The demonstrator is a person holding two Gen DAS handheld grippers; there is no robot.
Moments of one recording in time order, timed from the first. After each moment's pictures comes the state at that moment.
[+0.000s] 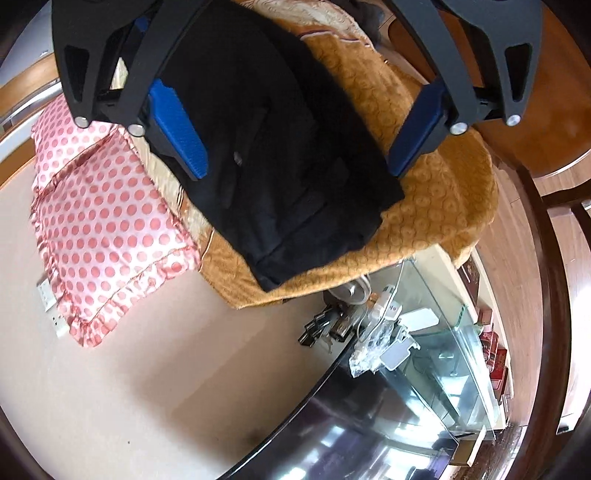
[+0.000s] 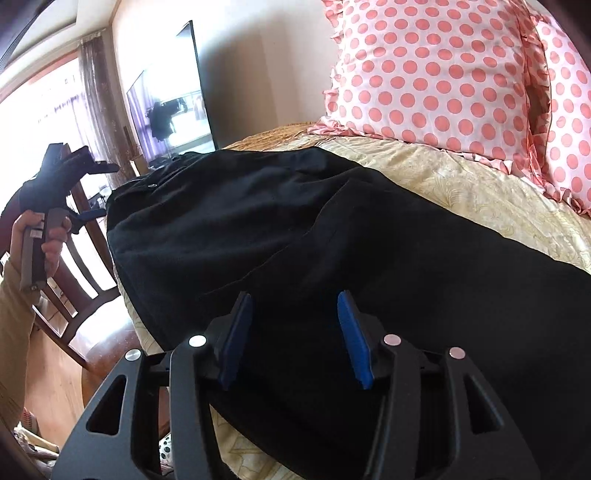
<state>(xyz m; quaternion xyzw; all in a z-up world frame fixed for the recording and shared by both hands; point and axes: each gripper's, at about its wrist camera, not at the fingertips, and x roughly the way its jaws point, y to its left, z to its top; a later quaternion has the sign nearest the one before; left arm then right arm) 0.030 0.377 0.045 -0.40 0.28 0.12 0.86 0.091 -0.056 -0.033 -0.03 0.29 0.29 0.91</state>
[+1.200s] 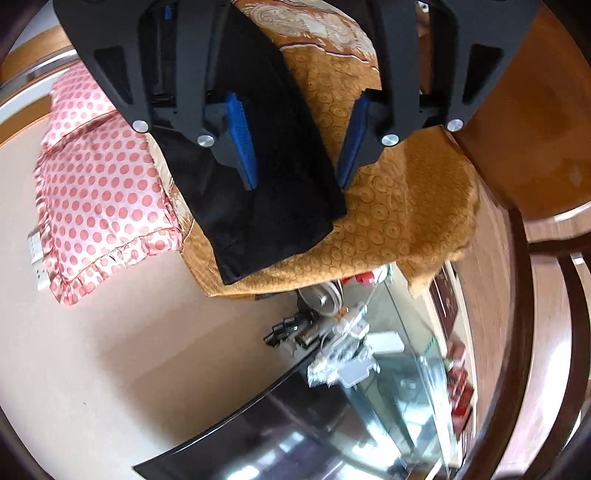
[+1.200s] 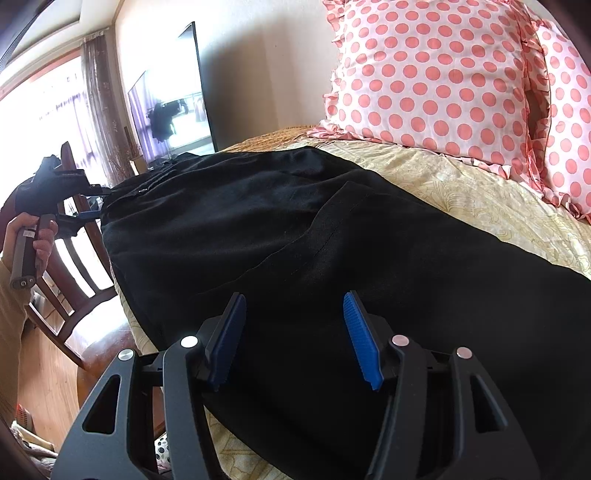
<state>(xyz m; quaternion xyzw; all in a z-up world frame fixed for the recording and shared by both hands) 0.009 0.404 0.021 -0.48 0.29 0.15 0.81 0.087 -0.059 -0.033 -0.04 0.28 0.30 0.91</state>
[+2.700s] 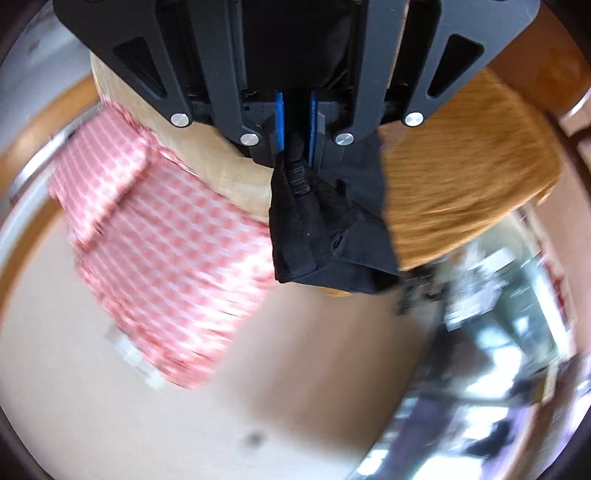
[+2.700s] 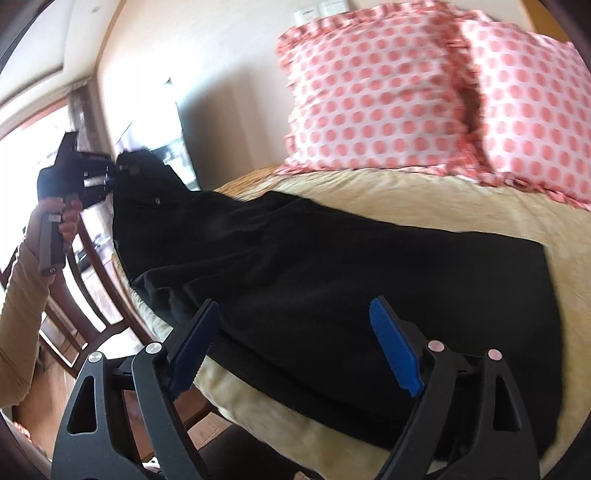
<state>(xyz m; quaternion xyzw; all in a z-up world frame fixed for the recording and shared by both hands) 0.083 0.251 0.149 -0.28 0.25 0.01 0.93 0.041 -0.165 -0.014 0.05 0.23 0.25 0.94</state>
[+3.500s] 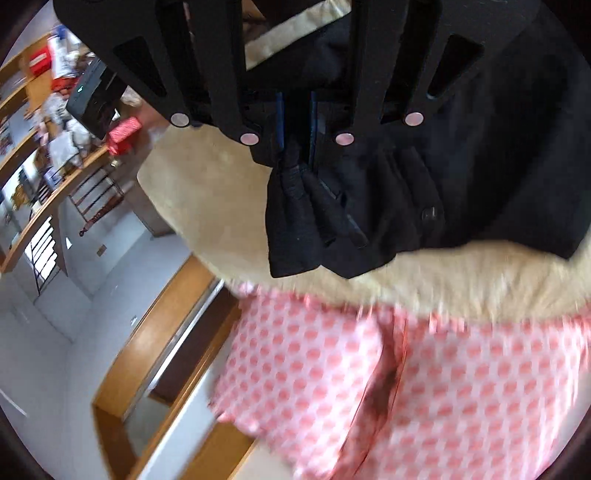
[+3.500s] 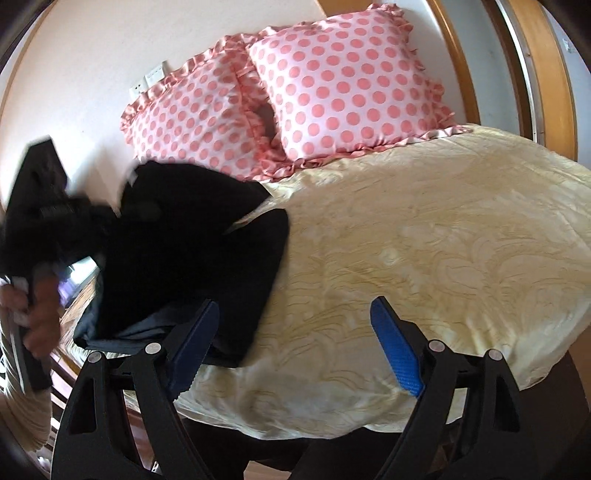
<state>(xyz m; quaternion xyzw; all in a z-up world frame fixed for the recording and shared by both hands) 0.099 -0.122 0.106 -0.09 0.35 -0.35 0.86 -0.016 -0.339 -0.040 0.19 0.22 0.04 0.96</state>
